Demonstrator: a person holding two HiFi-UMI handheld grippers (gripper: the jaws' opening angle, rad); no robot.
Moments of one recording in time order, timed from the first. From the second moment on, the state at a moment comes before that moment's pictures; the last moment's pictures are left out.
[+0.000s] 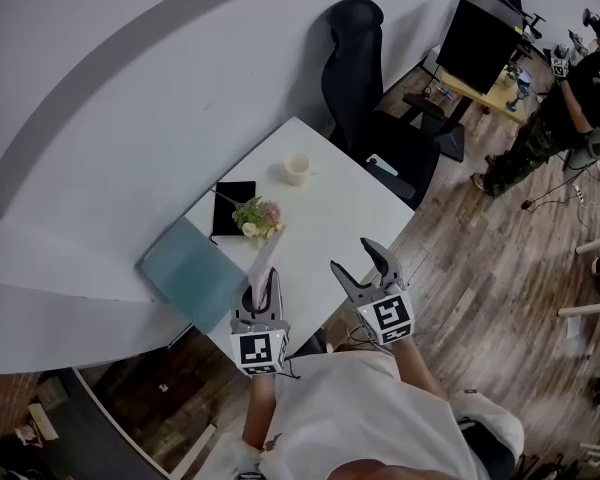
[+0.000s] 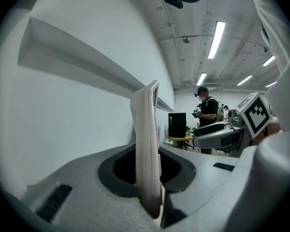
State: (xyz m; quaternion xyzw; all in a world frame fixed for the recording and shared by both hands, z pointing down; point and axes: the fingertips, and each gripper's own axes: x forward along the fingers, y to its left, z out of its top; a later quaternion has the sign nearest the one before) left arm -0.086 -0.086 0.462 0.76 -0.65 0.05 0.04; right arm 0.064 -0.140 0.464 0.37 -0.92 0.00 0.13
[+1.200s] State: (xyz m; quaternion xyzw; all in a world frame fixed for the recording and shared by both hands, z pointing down) left arm -0.150 -0.138 0.538 0.71 -0.68 0.04 0.14; right arm -0.036 -0.213 0.517 0.26 -0.94 -0.01 0.21
